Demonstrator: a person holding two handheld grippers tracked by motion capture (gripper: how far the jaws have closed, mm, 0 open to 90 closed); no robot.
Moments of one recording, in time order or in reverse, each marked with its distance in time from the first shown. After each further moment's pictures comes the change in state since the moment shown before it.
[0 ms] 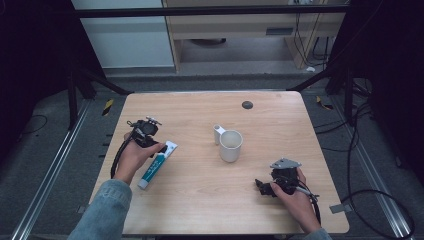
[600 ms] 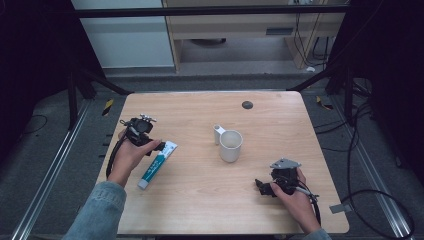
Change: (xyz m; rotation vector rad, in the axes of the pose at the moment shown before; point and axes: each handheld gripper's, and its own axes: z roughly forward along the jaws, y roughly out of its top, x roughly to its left) left arm 0.006 -0.004 -0.023 -0.077 0.020 -0.026; right arm 0.001 0.000 0.000 0.001 -0.008 0.007
